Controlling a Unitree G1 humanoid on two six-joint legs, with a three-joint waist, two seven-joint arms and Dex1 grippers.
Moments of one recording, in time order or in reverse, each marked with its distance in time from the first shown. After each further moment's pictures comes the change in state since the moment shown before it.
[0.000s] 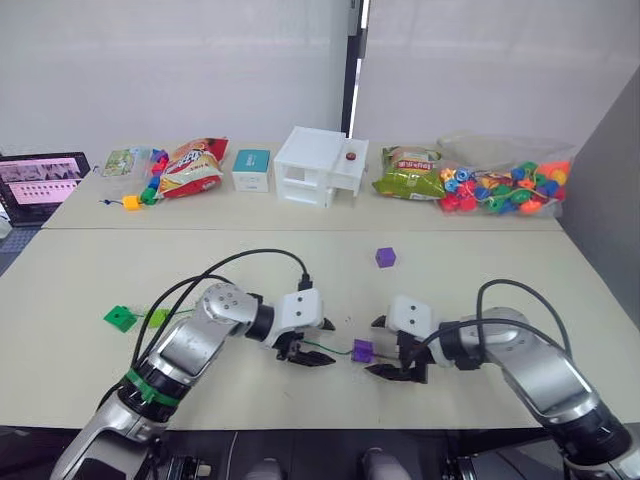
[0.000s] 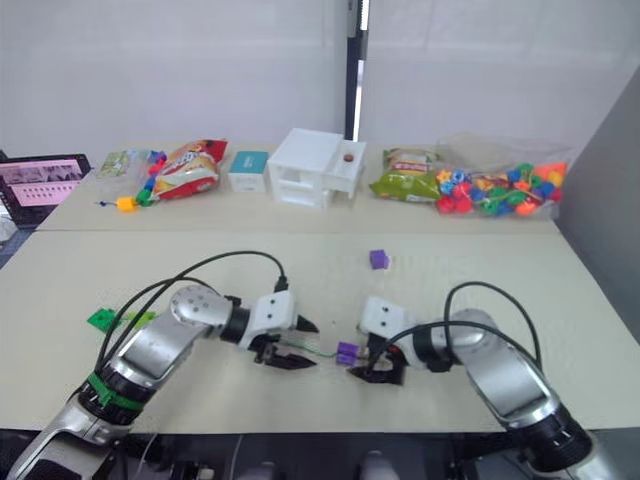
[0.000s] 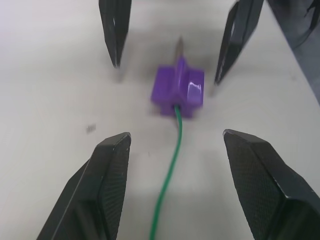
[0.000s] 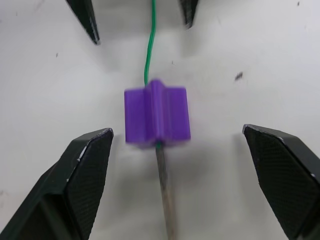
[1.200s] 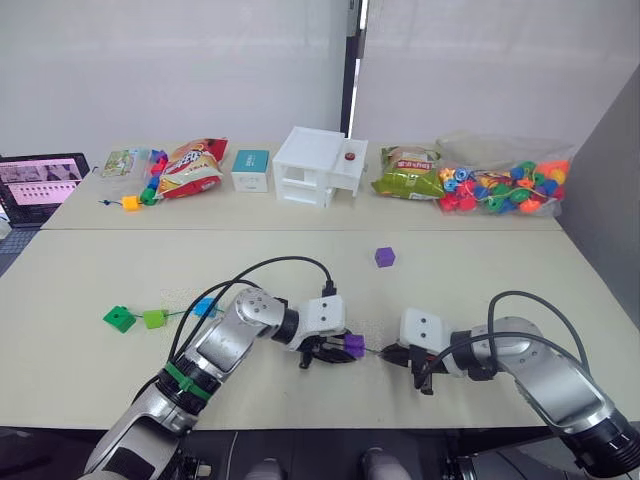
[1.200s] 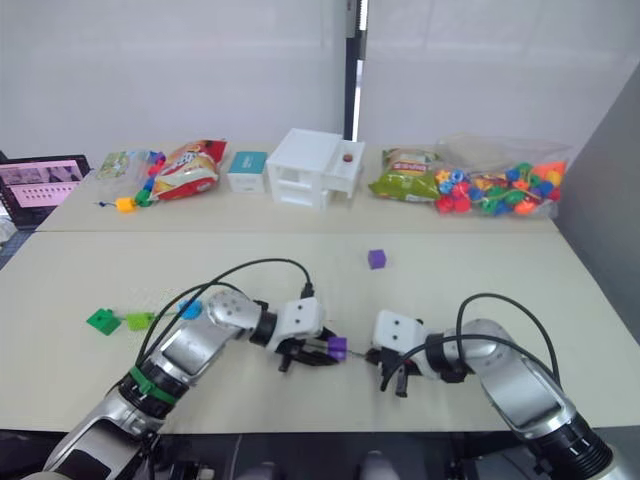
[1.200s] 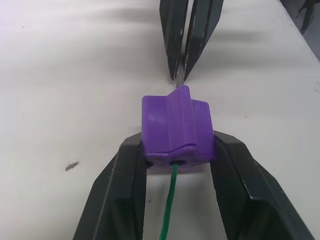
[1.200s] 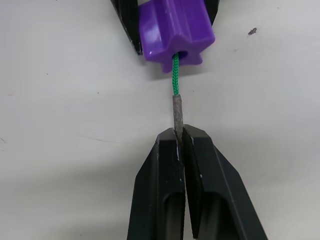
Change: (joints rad) left arm -0.020 -0.072 -0.049 0.157 0.043 -0.079 0.023; right arm 0.049 -0.047 0.017 0.041 -0.014 -0.129 -0.008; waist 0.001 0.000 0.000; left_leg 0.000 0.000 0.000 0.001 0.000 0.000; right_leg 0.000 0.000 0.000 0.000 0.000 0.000
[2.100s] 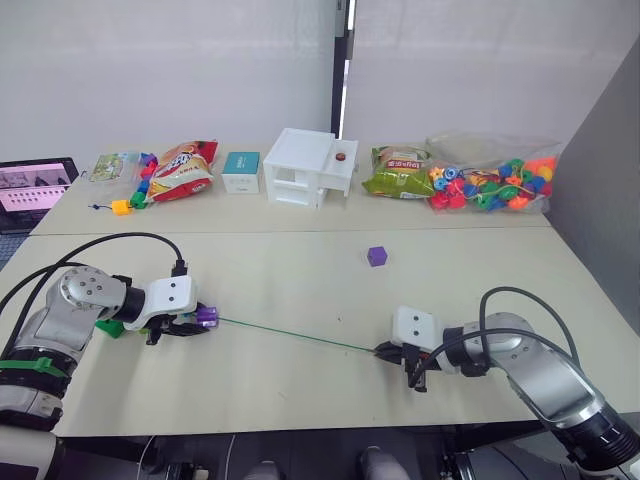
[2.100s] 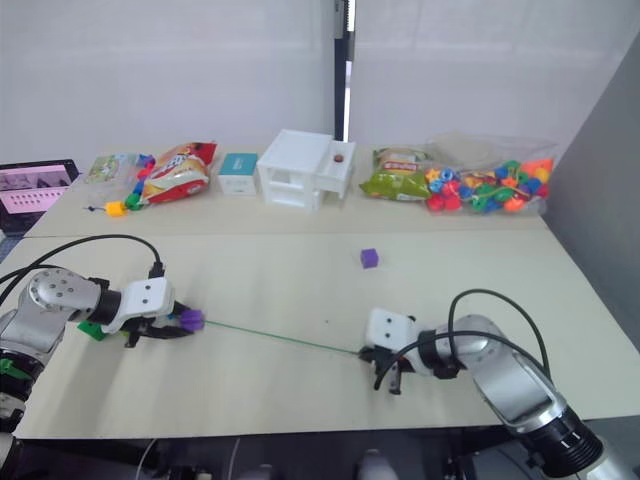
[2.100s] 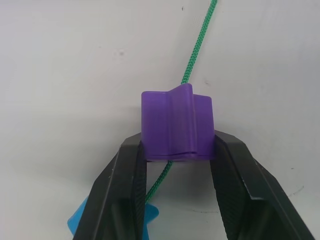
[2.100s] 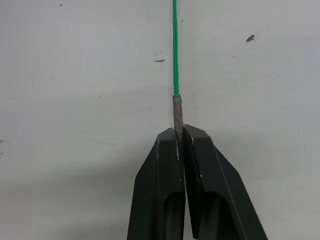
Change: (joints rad) left arm 0.056 0.511 0.292 0.435 0.013 -0.453 -0.181; right arm -0.043 0.019 0.038 0.002 -0.007 0.005 0.004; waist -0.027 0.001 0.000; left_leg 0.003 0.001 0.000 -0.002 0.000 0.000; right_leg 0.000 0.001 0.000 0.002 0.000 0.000
